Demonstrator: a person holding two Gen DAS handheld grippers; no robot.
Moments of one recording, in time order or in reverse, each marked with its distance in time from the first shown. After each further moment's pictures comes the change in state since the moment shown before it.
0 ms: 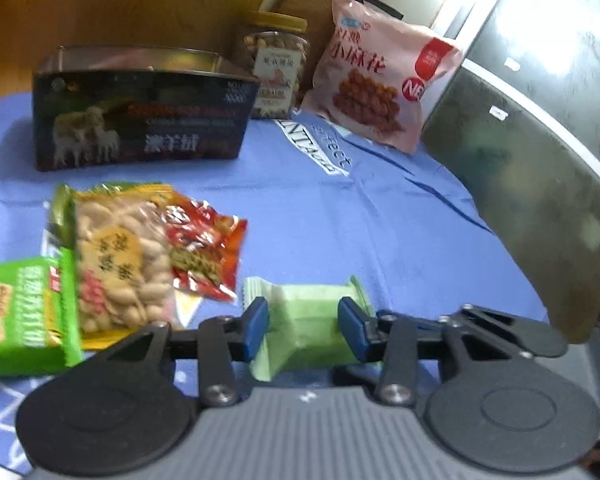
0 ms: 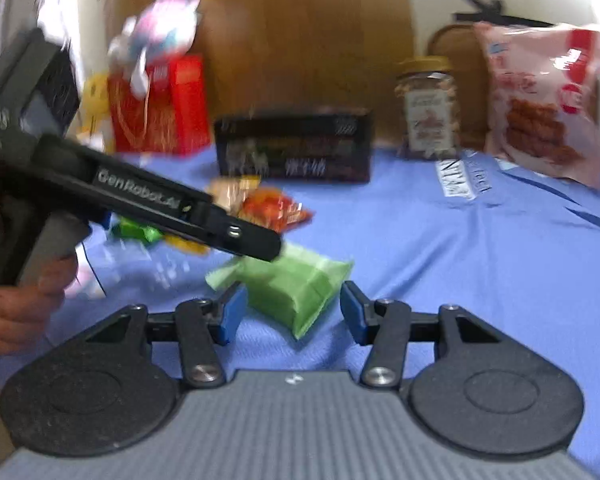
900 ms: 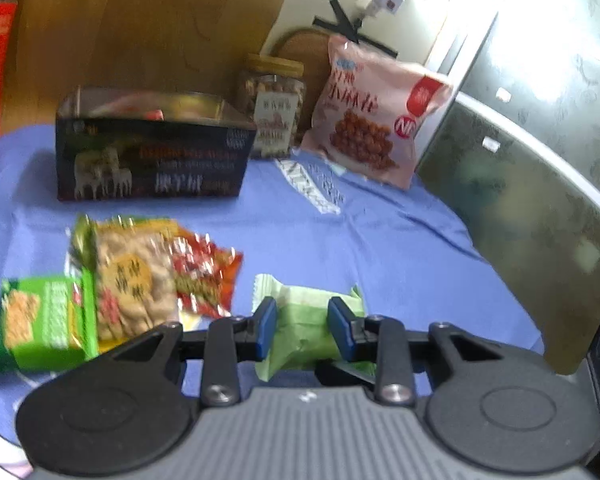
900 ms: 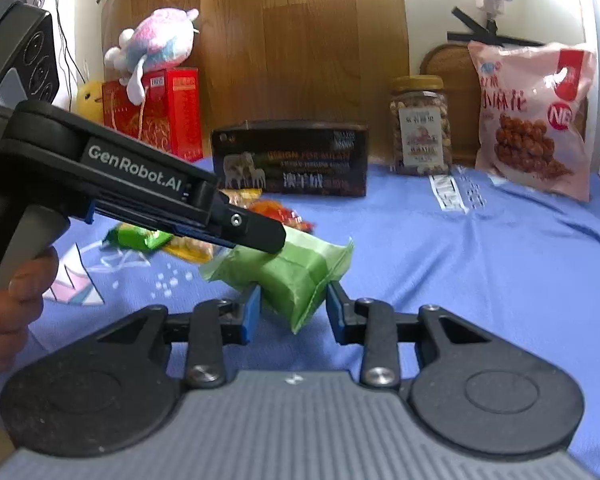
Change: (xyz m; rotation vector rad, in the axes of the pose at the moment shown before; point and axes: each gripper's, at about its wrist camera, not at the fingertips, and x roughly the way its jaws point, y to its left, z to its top) left arm -0.036 -0.015 0.001 -0.003 -0.121 0.026; right arm -0.016 0.015 0.005 0.031 -0.138 -0.035
